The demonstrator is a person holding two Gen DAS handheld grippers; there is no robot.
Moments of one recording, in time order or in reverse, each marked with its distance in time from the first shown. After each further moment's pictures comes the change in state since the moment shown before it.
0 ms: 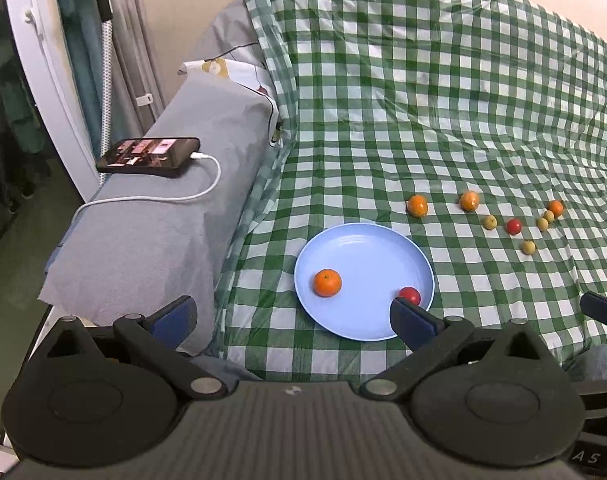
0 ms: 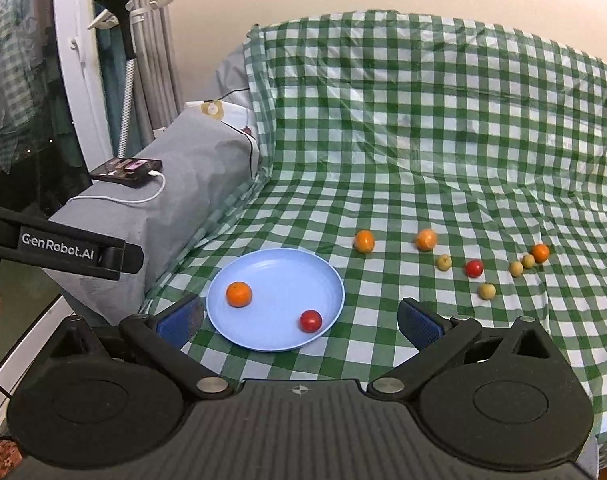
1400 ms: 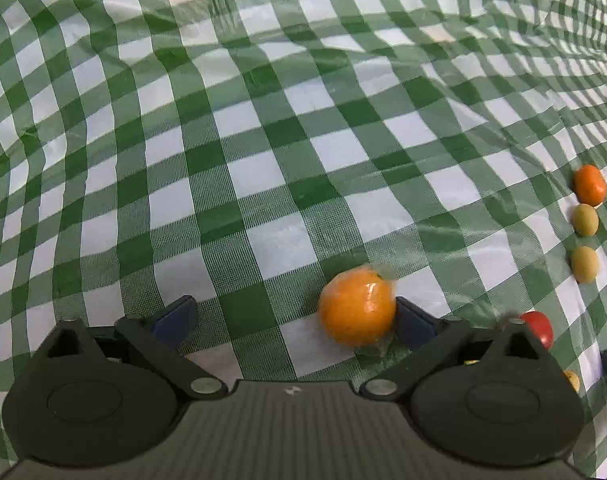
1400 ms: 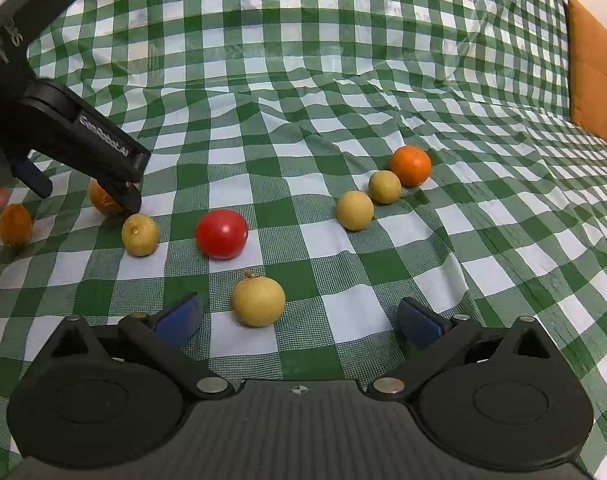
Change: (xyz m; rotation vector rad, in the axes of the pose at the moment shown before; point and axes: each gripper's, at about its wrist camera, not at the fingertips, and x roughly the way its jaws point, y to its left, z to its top) left arm 0.390 -0.299 0.140 0.361 0.216 -0.274; right arm 0.259 -0.247 -0.047 0.211 0.061 -0.442
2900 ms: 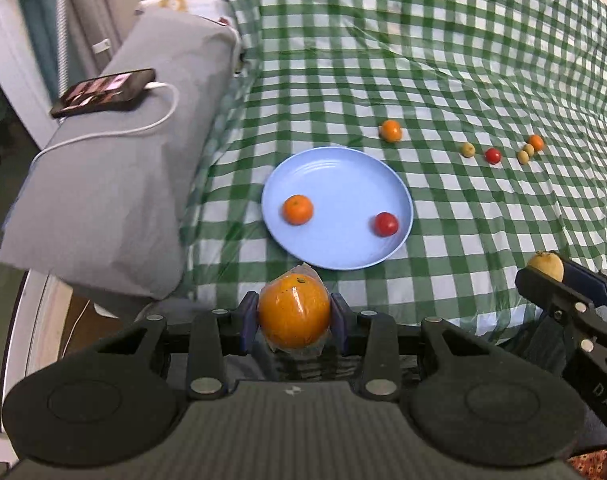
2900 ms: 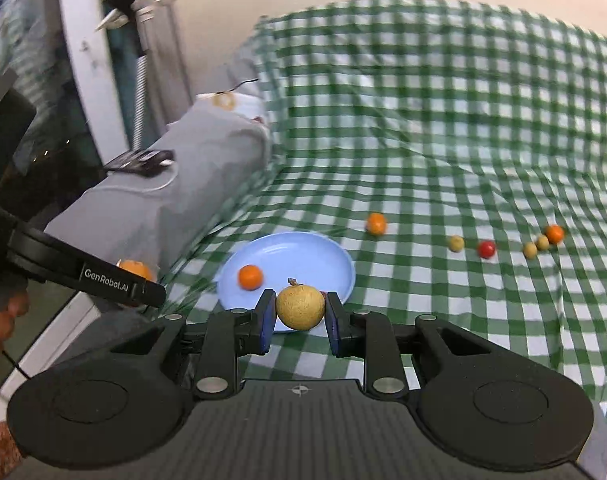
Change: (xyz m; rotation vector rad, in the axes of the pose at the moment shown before) left arm -0.374 0.107 -0.316 -0.318 -0.034 0.153; right arm -0.352 0.102 -0.027 -0.231 -0.044 0.524
